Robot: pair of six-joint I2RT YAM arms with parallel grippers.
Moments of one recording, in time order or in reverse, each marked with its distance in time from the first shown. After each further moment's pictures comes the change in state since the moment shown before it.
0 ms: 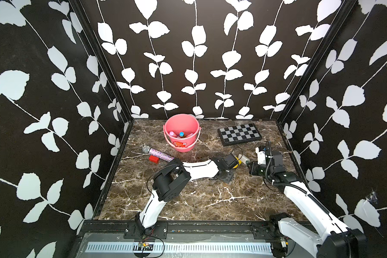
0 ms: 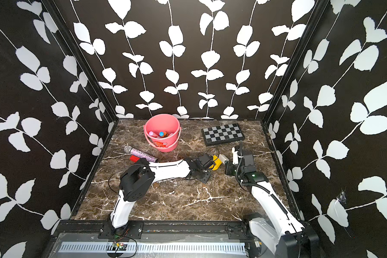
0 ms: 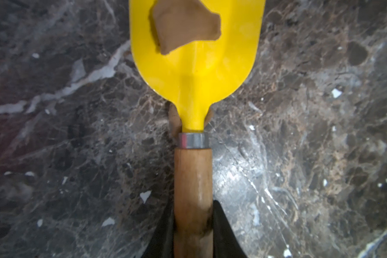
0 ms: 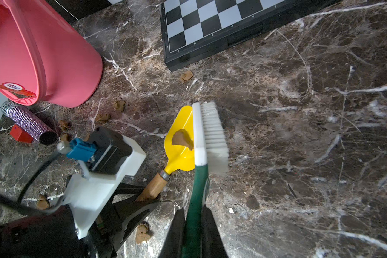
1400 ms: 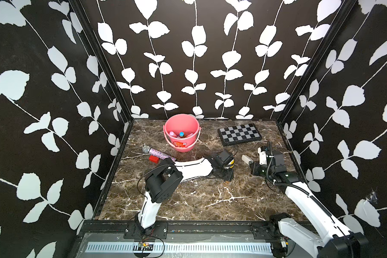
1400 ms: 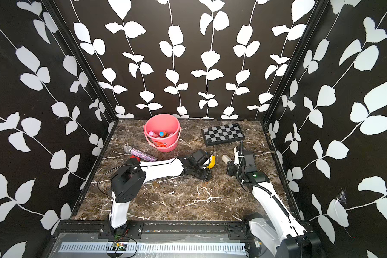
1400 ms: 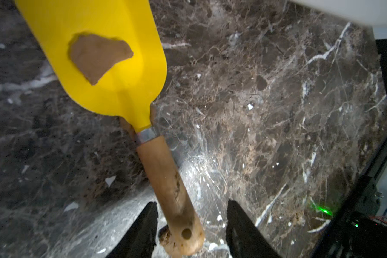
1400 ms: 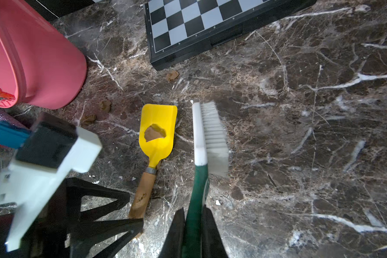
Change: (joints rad) left arm 0.040 -0.086 -0.064 0.110 0.222 -0.129; right arm 0.000 -0.017 0.028 -0.067 0.061 -0.002
